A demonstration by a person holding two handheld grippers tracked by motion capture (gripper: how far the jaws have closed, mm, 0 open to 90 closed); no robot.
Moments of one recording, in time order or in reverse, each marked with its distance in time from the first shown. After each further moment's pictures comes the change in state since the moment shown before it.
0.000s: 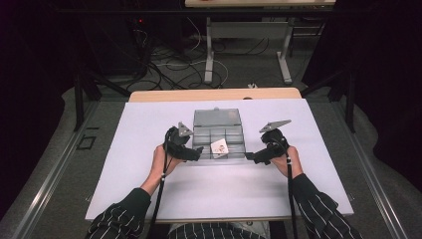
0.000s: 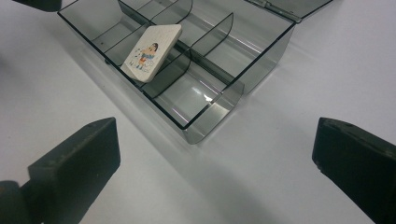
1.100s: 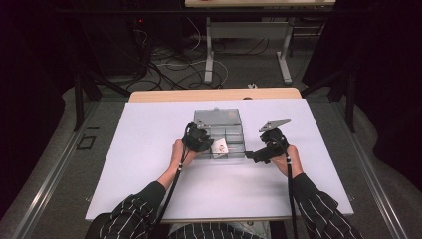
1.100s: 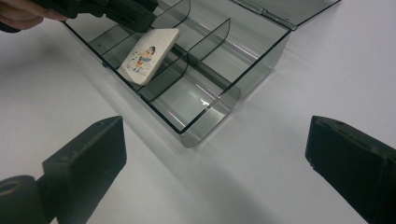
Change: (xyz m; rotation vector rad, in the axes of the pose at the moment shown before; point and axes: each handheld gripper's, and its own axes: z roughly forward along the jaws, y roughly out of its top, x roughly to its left) left arm -0.009 0.019 0.062 0.037 -0.117 -0.029; right arm 0.000 0.002 0.000 -0.014 -0.020 -0.032
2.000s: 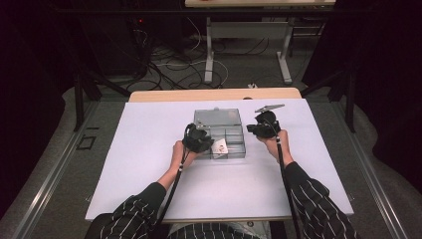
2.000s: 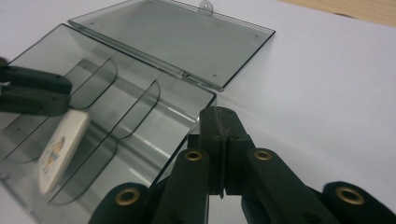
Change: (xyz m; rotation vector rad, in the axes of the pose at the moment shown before) left arm 0.000 -0.003 0.001 -0.018 -0.012 -0.020; right arm -0.038 0.038 0.040 -0.047 -0.128 0.160
